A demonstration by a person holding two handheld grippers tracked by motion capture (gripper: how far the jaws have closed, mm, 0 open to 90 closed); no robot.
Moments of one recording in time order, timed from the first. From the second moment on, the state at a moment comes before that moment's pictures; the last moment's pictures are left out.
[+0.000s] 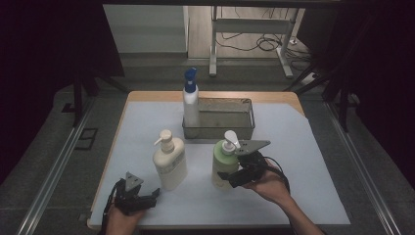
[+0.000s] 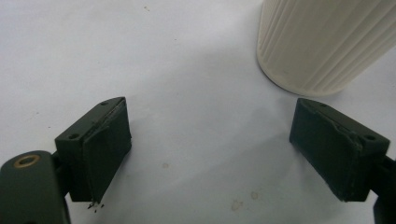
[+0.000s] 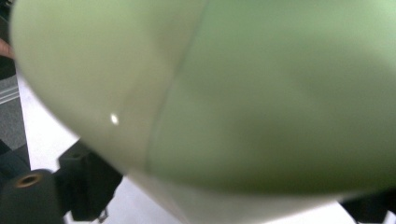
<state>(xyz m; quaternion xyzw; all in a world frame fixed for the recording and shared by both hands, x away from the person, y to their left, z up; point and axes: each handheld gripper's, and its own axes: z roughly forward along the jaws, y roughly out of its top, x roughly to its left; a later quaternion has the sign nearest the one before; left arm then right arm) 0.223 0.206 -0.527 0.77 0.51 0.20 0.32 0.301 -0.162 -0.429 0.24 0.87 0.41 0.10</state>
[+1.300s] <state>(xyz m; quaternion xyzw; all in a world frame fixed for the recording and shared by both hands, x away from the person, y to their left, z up) 0.223 0.206 -0.527 0.77 0.51 0.20 0.32 0.307 -0.154 -0.395 0.25 0.88 0.39 0.12</state>
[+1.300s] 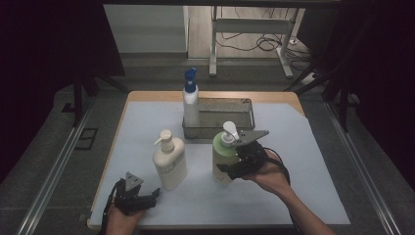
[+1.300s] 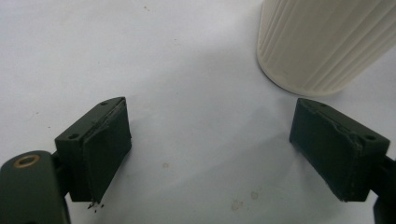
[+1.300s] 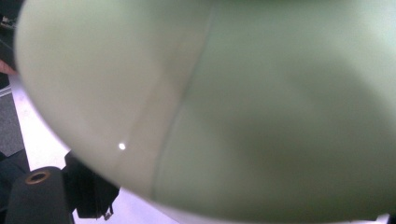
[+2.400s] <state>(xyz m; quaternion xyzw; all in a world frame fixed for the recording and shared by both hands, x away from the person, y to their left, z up) 0.223 0.206 -0.527 0.77 0.51 0.20 0.33 0.351 -0.135 -0.349 0.27 0.86 0.40 0.15</state>
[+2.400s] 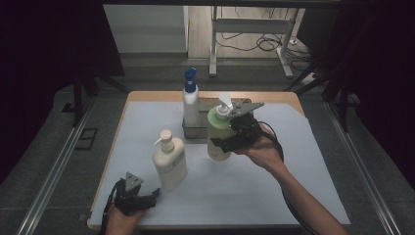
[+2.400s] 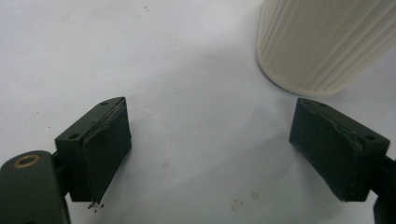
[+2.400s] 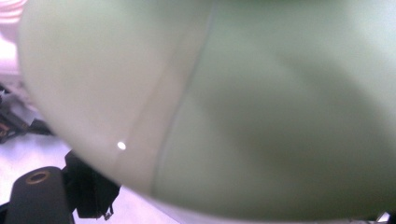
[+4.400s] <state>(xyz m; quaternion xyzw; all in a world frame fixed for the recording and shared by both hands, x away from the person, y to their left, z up) 0.223 0.207 -0.527 0.77 0.51 0.20 0.32 0.461 -0.107 -0.341 0.36 0.82 0.38 0.20</state>
